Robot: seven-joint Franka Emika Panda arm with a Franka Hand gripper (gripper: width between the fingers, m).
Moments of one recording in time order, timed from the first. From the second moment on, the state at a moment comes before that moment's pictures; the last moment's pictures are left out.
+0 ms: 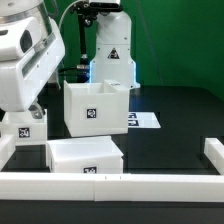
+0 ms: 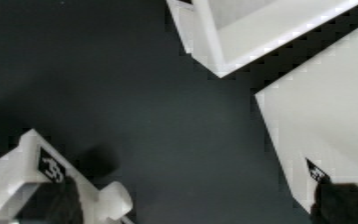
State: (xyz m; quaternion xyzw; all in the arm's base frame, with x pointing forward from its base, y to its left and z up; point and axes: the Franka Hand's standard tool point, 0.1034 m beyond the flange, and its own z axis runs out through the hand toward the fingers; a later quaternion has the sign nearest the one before) arm 0.512 -0.150 0.086 -0.78 -0.61 0.04 0.17
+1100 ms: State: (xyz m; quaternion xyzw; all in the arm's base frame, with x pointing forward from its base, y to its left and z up) arm 0.537 -0.126 0.088 -0.93 -0.35 -0.01 0.10
